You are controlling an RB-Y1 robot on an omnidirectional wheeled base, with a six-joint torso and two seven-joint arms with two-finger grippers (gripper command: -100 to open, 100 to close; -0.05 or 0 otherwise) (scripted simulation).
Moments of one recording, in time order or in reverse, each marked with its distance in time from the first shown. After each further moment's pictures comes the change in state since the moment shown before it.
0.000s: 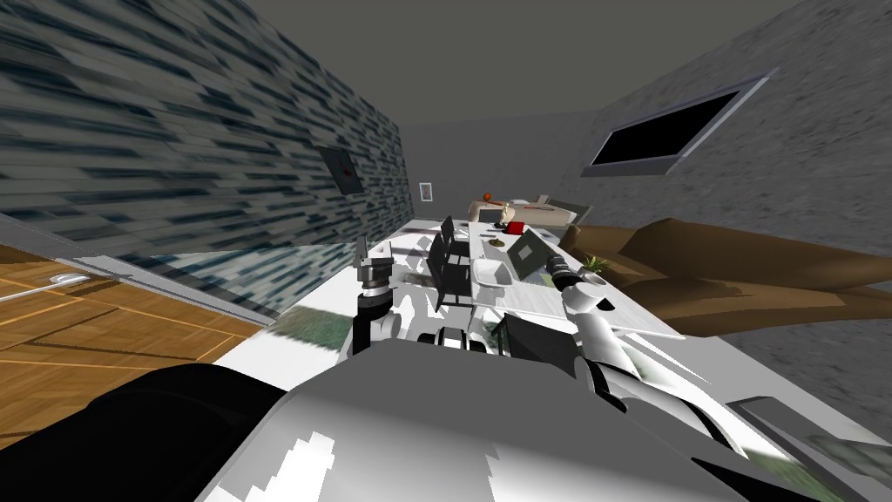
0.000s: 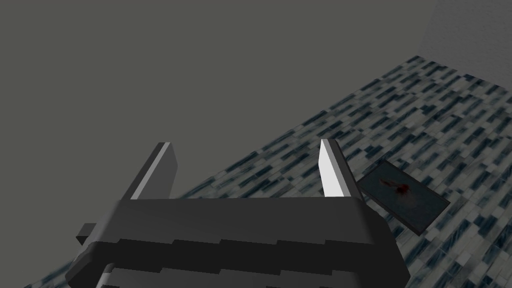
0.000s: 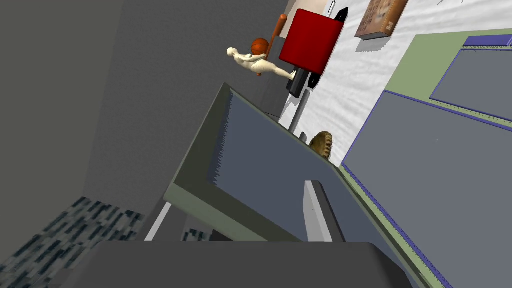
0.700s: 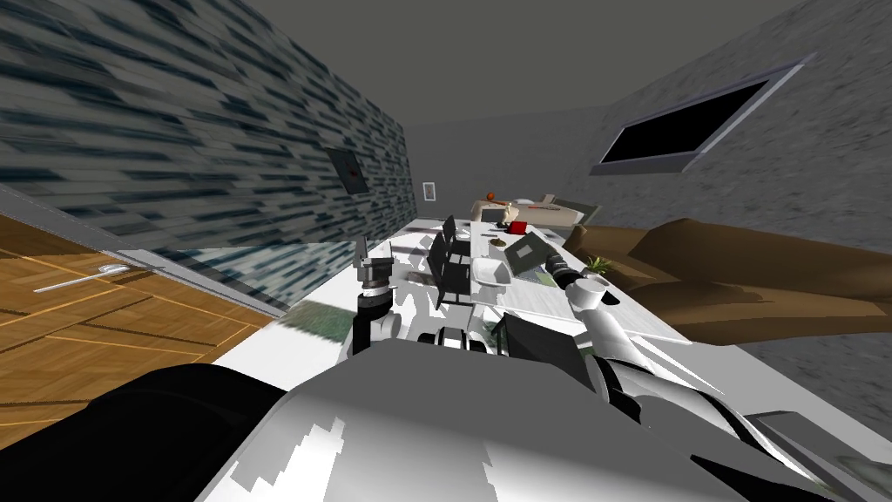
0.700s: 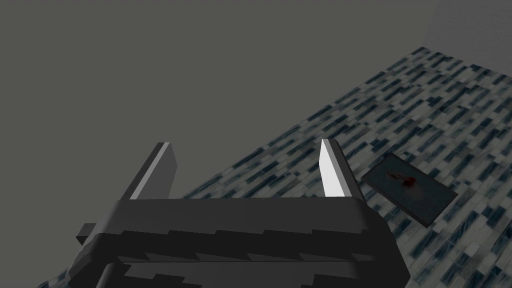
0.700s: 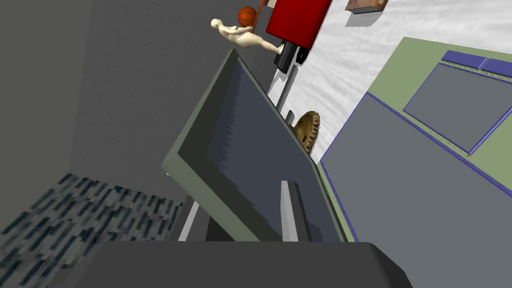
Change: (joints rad) left arm 0.000 0.000 0.000 0.000 0.000 0.000 0.000; right arm -0.033 -0.100 0.100 0.082 0.030 0.022 -0.122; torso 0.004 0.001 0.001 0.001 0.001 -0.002
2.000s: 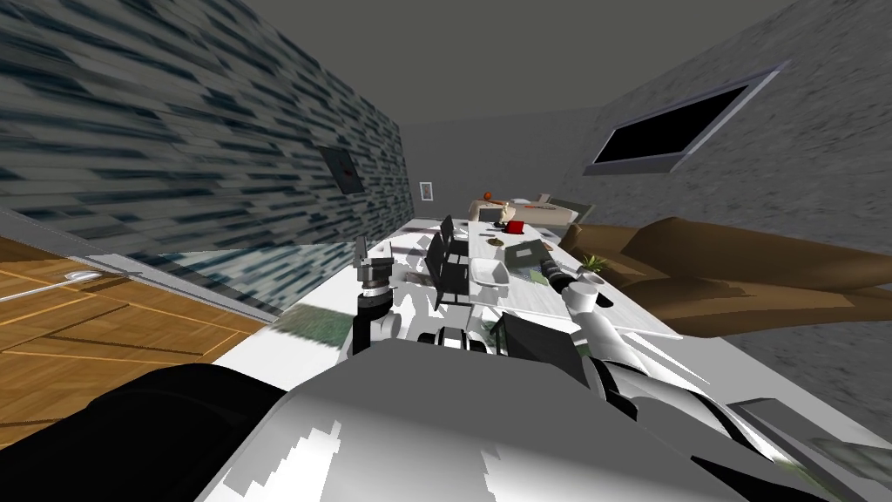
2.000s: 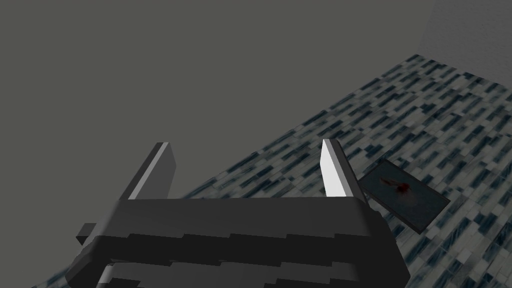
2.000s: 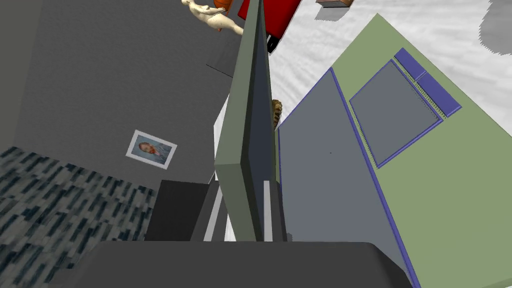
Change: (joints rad) left arm 0.000 0.000 0.000 0.000 0.000 0.000 0.000; right arm 0.012 0.023 0.009 0.031 0.065 0.035 0.084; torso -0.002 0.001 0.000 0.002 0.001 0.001
